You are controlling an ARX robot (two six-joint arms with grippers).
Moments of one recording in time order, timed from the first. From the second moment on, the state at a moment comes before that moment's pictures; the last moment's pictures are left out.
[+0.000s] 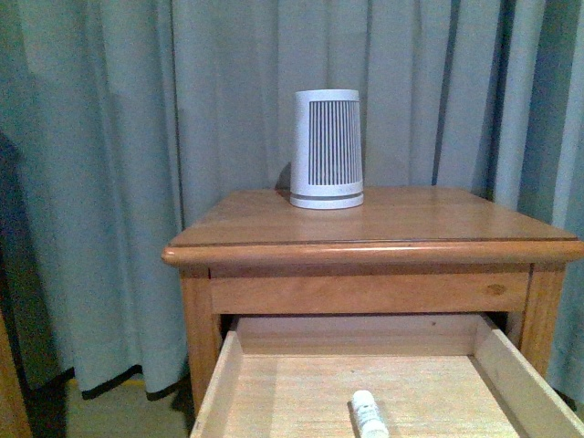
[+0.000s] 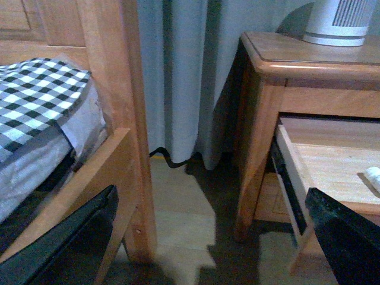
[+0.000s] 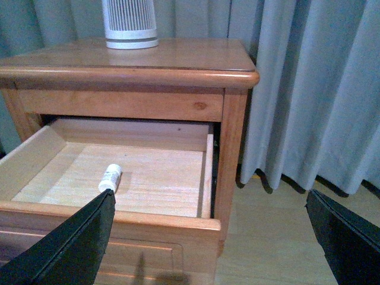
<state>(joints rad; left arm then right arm) -0.01 0.00 0.01 0.00 0.00 0.00 0.00 0.00 0.01 0.00 0.00 0.00</state>
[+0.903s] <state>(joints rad) -0.01 0.00 0.01 0.00 0.00 0.00 0.25 1.57 0.77 0.18 0.17 0.14</state>
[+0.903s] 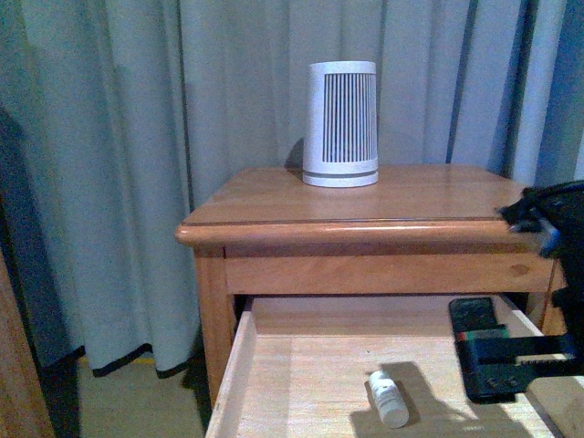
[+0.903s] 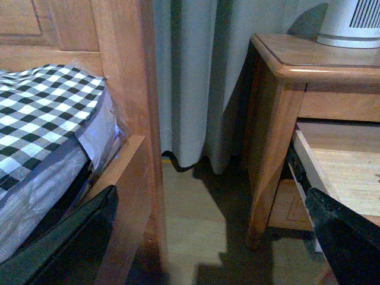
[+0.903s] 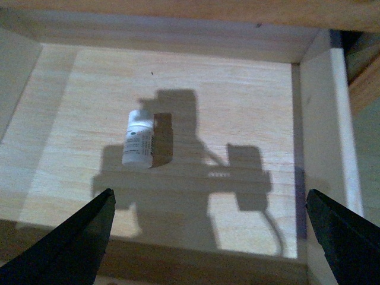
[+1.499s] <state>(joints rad) -0.01 0.00 0.01 0.00 0.00 0.00 0.34 2.08 1.11 0.26 0.25 0.17</state>
